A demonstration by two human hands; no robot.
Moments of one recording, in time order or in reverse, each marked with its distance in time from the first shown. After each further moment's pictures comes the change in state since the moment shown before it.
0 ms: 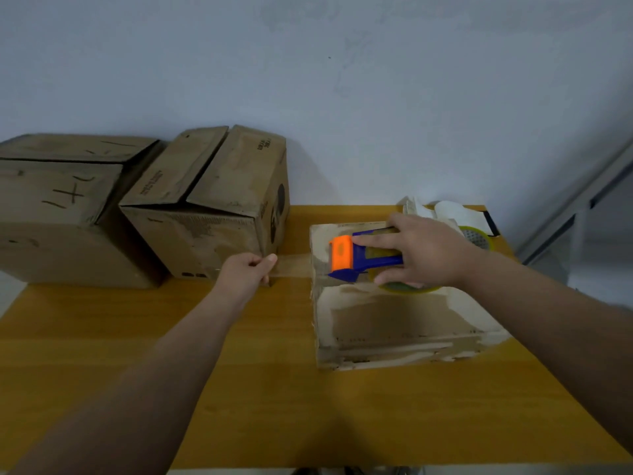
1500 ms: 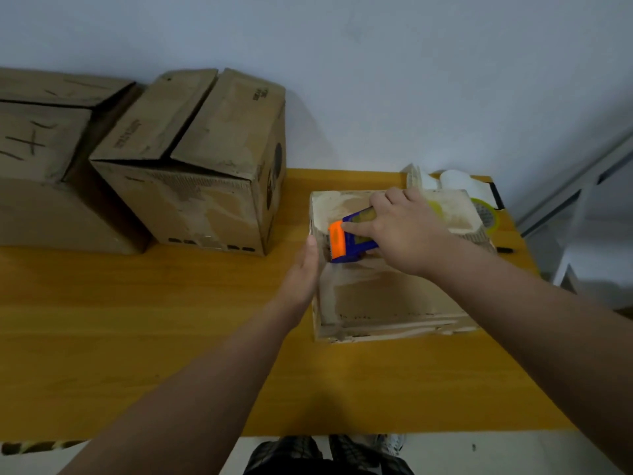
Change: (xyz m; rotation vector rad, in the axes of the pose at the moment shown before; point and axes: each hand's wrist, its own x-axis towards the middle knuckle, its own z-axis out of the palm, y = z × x) left_hand -0.001 -0.037 0.095 -0.364 -0.285 -0.021; right_hand 0.028 -0.039 0.020 -0.403 -0.070 0.022
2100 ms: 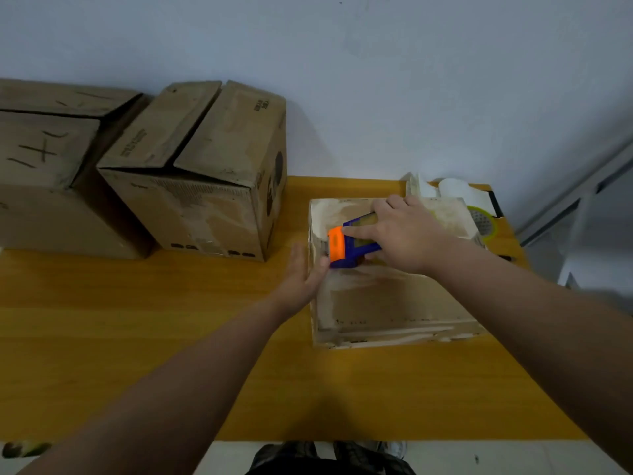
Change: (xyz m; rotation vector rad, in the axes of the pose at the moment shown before) left_hand -0.009 0.012 -0.010 0.376 -0.147 0.041; right_hand 0.005 0.015 0.010 0.071 -0.019 -0.020
